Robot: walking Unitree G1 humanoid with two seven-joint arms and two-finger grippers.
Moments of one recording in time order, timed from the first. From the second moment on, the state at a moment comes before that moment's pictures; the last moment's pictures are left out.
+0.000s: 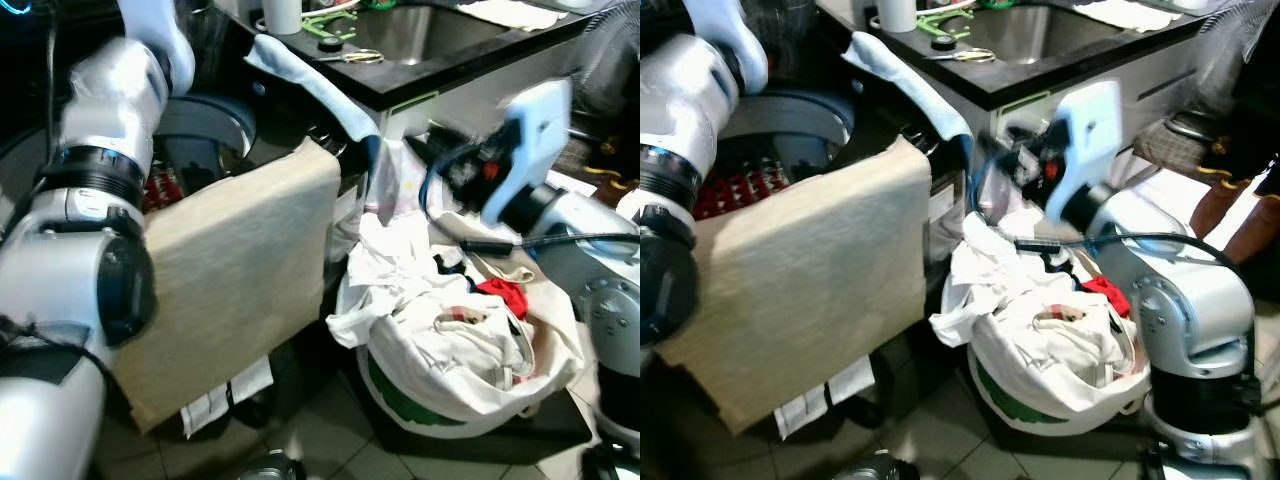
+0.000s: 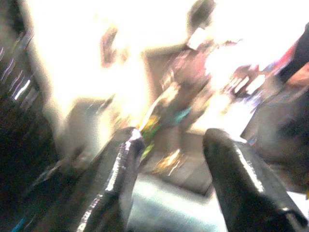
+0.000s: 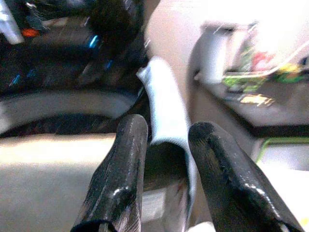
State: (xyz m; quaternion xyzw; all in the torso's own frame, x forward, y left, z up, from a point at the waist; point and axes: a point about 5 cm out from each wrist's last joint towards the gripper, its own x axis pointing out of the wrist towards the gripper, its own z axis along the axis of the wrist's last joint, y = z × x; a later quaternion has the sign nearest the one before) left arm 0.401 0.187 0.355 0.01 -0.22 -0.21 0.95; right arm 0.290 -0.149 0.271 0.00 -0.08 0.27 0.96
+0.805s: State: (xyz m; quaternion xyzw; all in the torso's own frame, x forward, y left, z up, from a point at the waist) left arm 0.245 0.129 0.213 0.01 -0.04 -0.51 0.86; right arm 0.274 -0.194 0.228 0.02 -0.11 0.06 0.99
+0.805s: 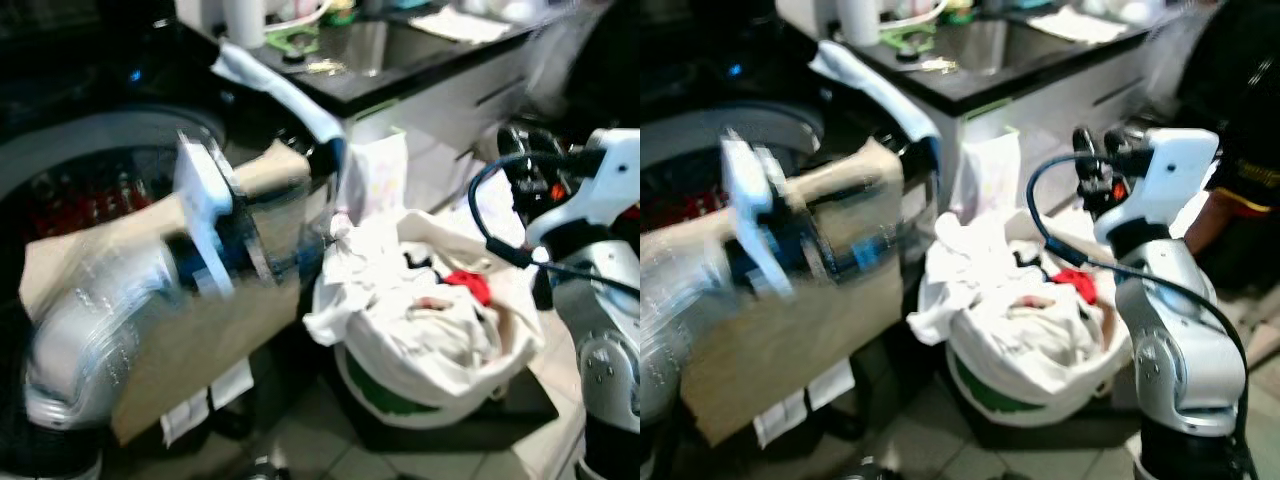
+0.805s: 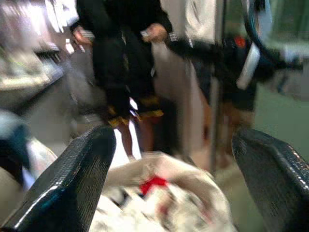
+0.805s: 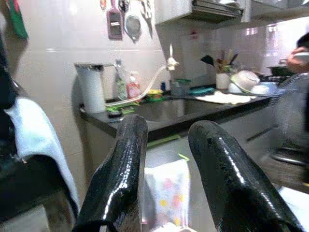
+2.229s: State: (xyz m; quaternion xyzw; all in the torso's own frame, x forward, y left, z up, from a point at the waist) left arm 0.213 0.117 0.140 0.01 -0.05 -0.30 0.95; right arm 0.235 -0.144 0.116 0.02 0.08 0.19 0.98
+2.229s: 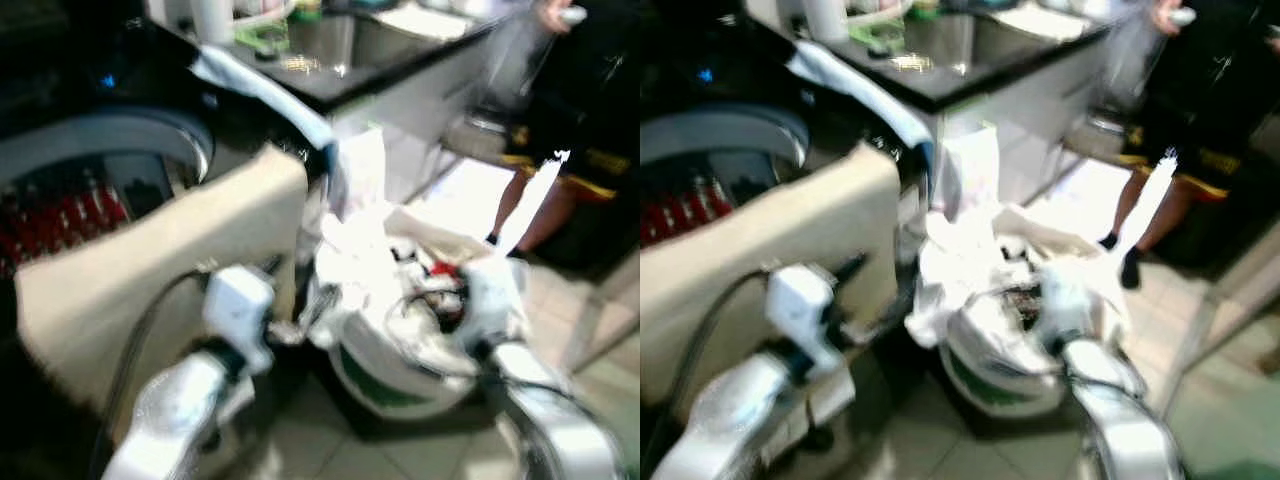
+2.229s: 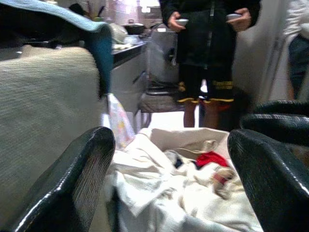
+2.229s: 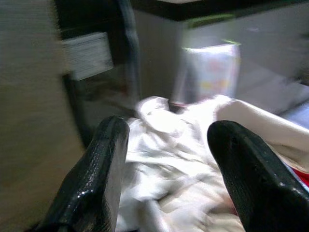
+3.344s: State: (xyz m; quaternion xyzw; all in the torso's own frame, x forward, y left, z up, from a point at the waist) left arm 0.223 0.111 0.142 0.04 -0.06 -0.26 0.96; right arm 0.254 -0.173 0.109 -0.09 0.09 0.12 0.98
